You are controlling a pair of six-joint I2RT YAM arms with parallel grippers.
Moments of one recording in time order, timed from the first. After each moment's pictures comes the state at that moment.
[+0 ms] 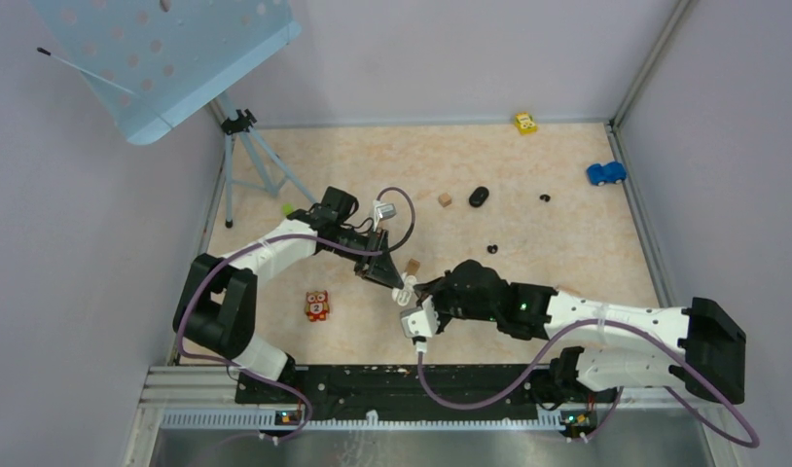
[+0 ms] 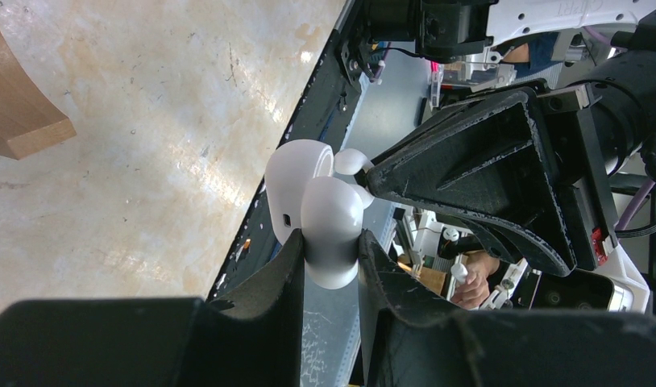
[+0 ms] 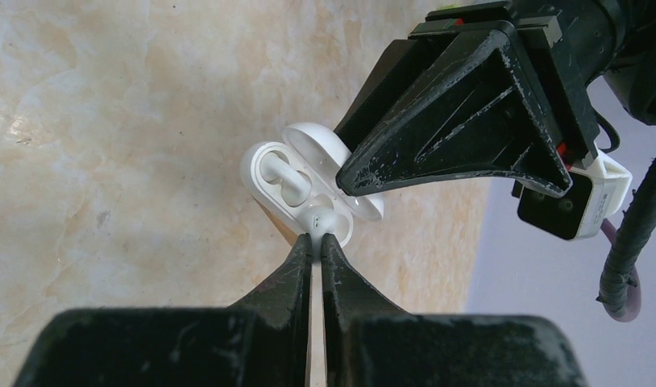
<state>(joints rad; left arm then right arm) -0.42 1.54 0.95 -0.55 1.14 -0.26 1.16 1.11 0.67 -0.08 -0.07 -1.06</state>
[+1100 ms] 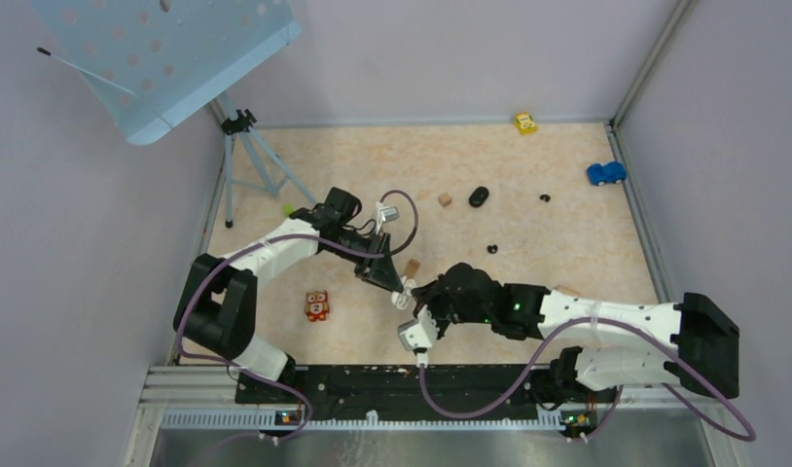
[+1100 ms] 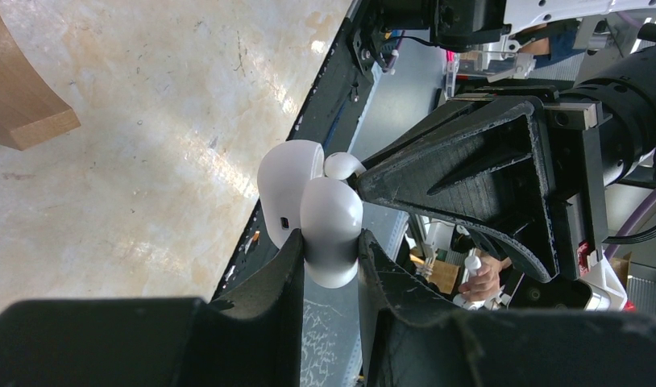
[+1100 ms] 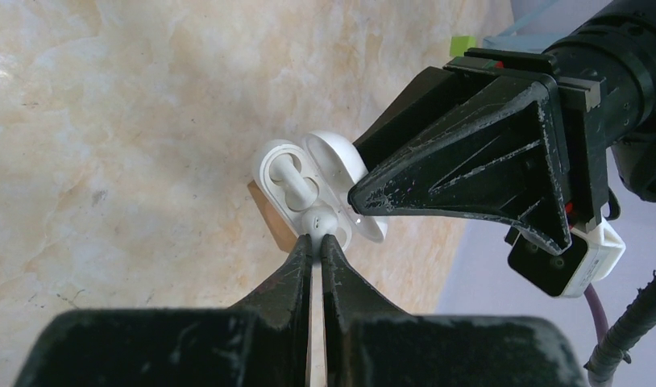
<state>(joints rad) -0.44 1.54 0.97 -0.61 1.11 -0.21 1.19 1.15 0.70 -0.13 -0.08 -1.21</state>
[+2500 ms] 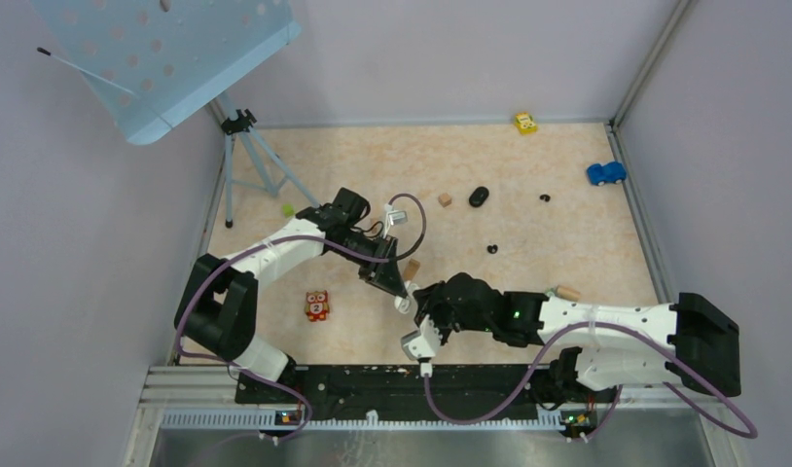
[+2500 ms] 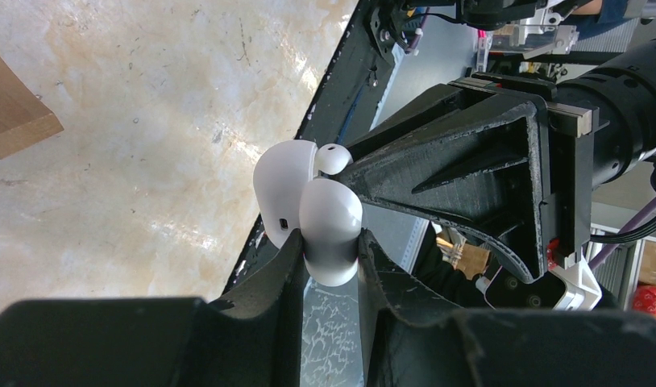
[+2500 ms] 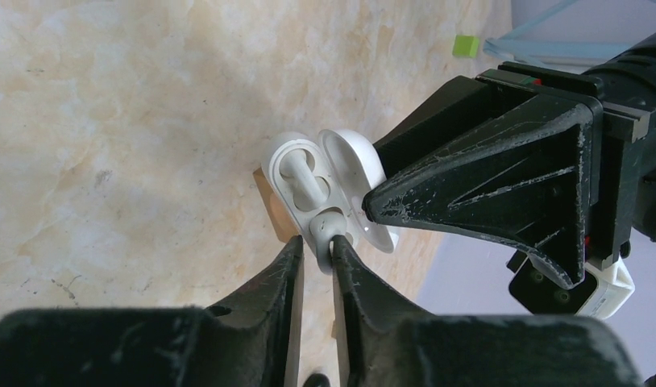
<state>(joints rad) -0.50 1.54 1.00 -0.66 1.05 -0.16 1.22 1.15 0.63 -0.09 -0.01 -1.30</state>
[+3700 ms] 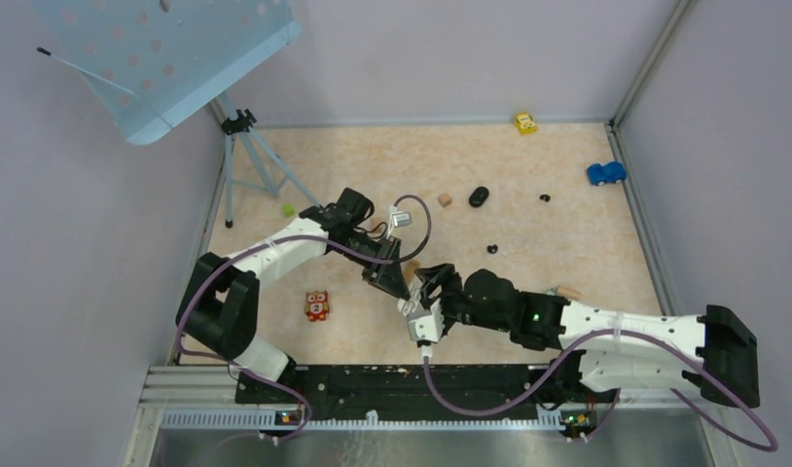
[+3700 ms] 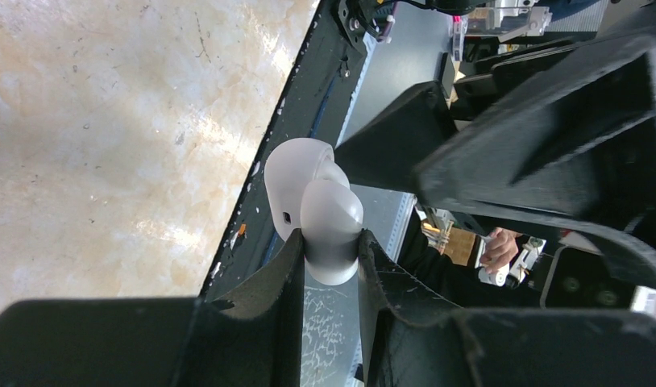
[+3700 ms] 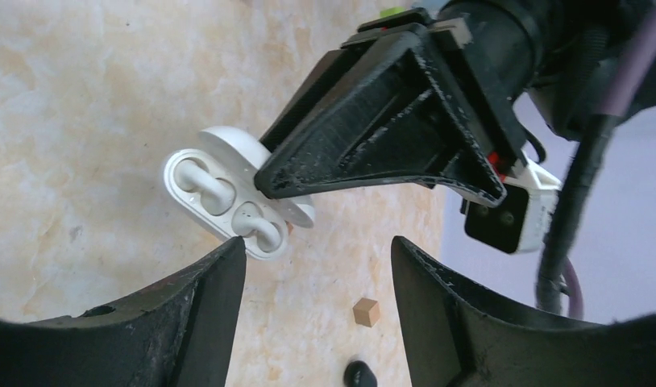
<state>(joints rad) -0.52 1.54 1.02 -0.67 1.11 -0.16 1.22 1.02 0.60 0.00 0.04 -1.06</state>
